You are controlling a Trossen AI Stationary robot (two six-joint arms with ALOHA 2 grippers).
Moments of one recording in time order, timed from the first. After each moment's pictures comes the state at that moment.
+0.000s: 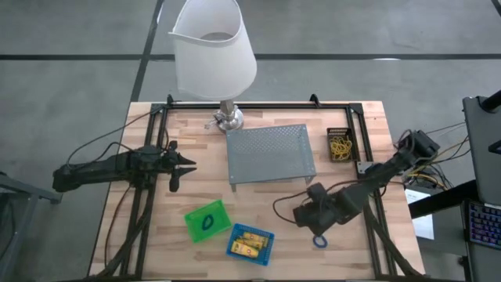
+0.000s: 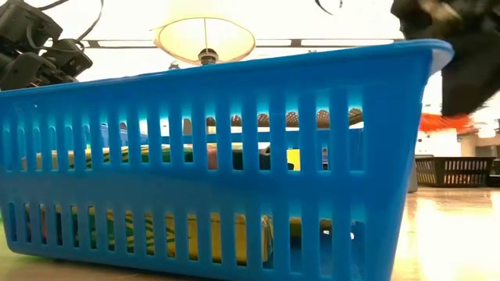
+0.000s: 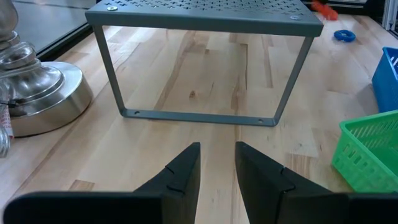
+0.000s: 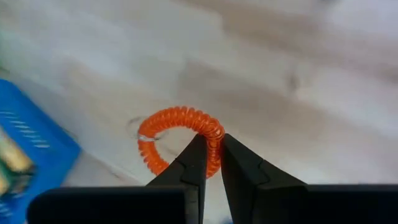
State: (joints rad) left arm 0.15 0.12 0.12 -0.44 0.00 -0.03; right arm 0.60 1.52 0.99 -0.80 0.31 1.82
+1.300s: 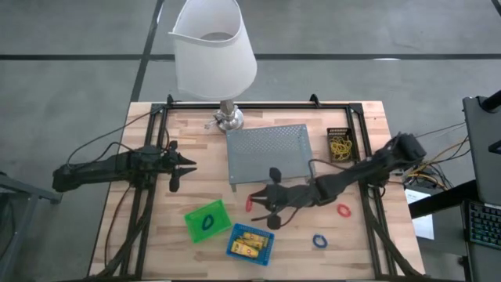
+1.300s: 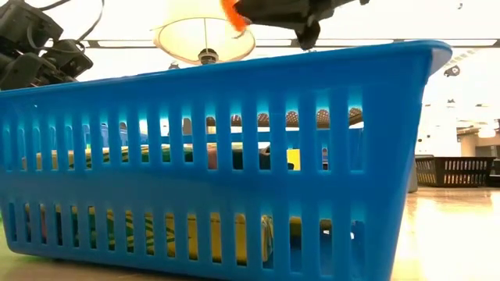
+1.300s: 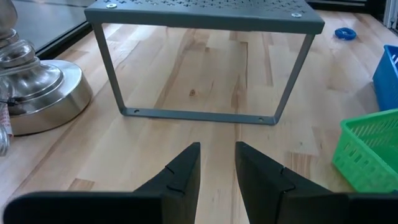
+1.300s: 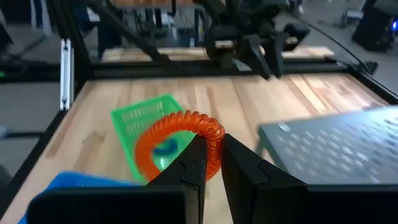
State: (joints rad) left arm 0.15 0.12 0.12 -0.44 0.00 -0.03; right arm 0.37 1.65 0.99 0.32 0.42 0.18
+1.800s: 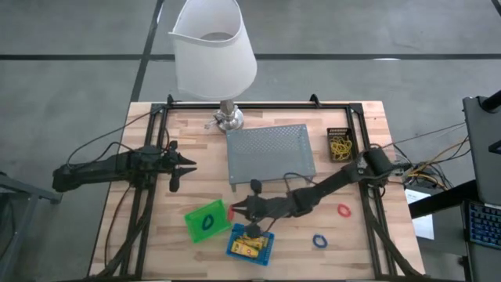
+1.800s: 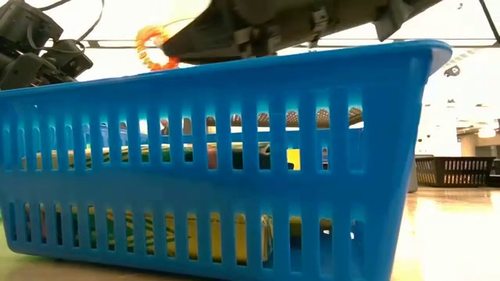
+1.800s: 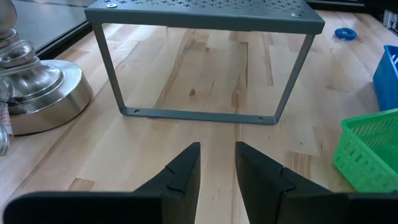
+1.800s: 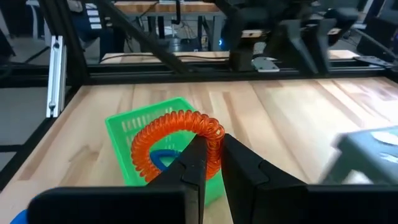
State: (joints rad) left arm 0.15 0.12 0.12 -0.44 0.00 -0.03; right arm 0.37 1.99 1.15 0.58 0.42 0.15
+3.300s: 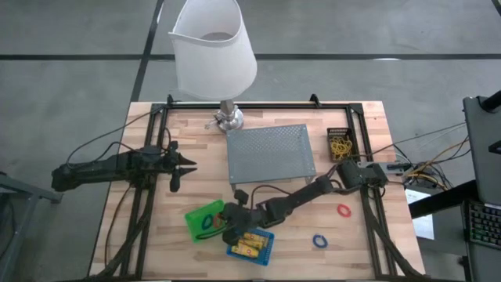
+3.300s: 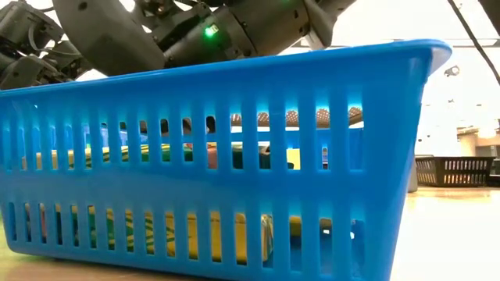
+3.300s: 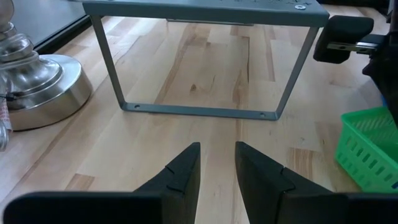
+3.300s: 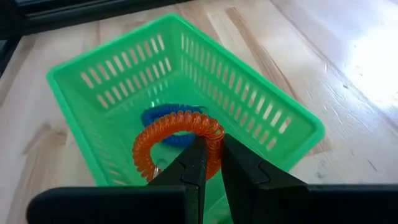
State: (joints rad) left arm 0.15 0.14 0.12 -0.44 -0.01 -0.03; right arm 0.35 2.32 1.63 0.08 0.42 0.46
